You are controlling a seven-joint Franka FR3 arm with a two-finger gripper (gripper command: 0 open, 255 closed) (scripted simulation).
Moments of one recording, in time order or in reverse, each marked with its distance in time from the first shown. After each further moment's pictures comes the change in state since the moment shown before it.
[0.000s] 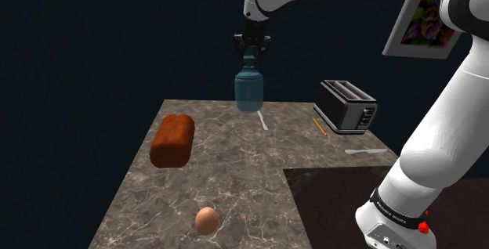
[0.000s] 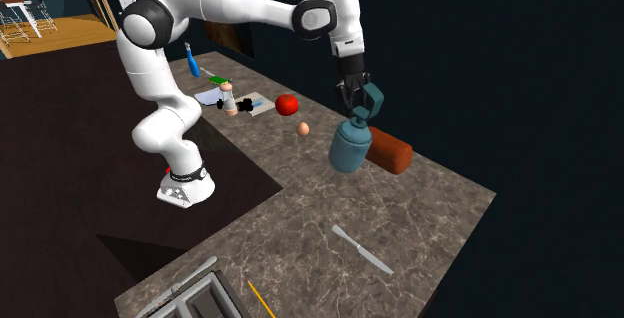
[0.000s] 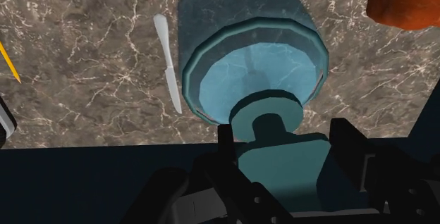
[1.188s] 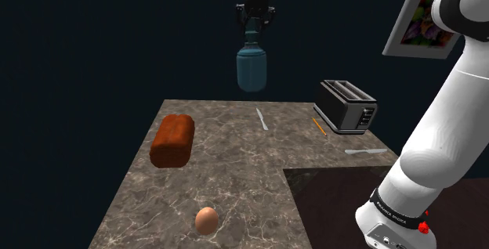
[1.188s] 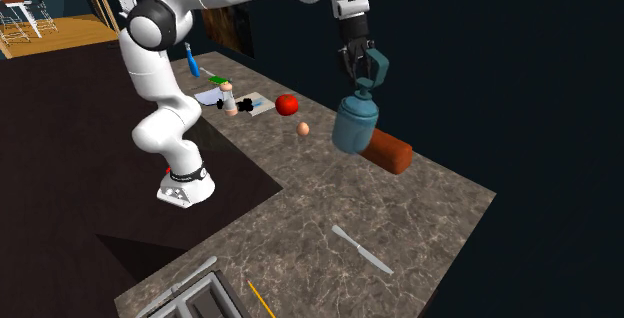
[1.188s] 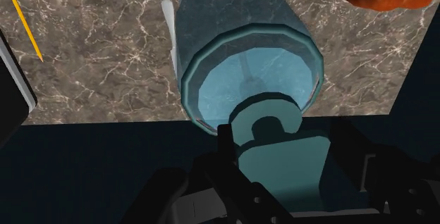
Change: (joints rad) arm 0.009 0.039 0.008 0.286 0.002 -0.246 -0.041
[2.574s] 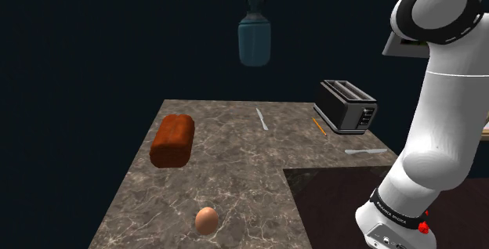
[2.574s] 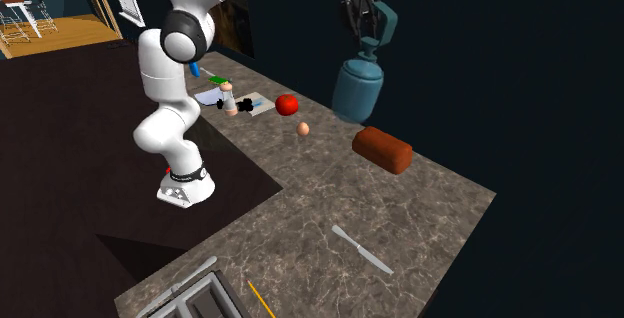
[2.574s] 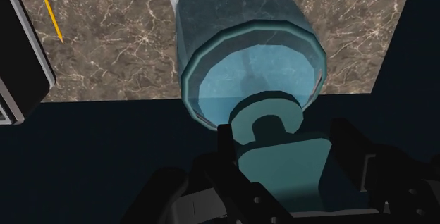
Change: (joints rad) arm 0.067 0.214 0.023 0.585 -0.084 -0.381 -0.038
